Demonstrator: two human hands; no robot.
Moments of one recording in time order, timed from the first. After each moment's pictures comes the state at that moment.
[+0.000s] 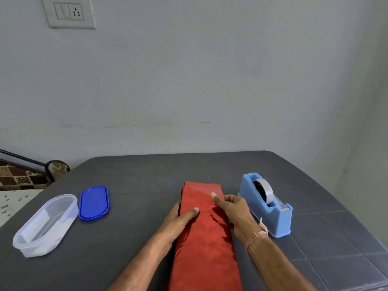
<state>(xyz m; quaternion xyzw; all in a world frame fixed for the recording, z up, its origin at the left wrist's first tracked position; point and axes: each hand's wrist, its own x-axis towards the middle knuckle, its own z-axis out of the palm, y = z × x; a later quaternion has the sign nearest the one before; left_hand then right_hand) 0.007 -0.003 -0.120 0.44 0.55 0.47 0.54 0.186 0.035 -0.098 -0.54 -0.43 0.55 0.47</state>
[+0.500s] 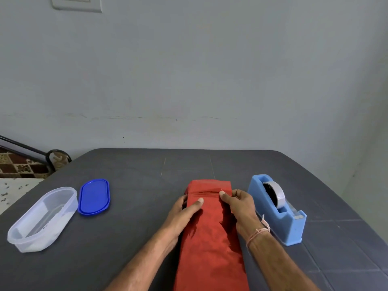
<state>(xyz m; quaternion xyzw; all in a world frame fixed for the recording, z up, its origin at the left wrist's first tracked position) 0.002 0.022 -0.126 0.41 0.54 0.50 0.53 0.177 0.073 -0.112 -0.57 -0.41 0.51 0.50</state>
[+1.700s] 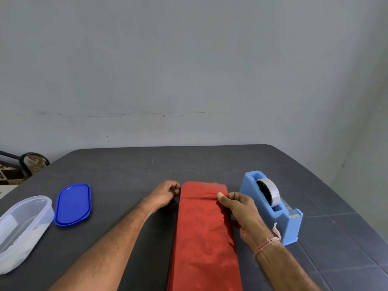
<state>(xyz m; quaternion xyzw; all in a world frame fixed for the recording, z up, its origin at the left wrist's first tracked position) -0.047 0.140 -0.133 0.64 0.64 0.28 0.34 0.198 0.069 -0.110 -0.55 -0.43 0.54 0.48</state>
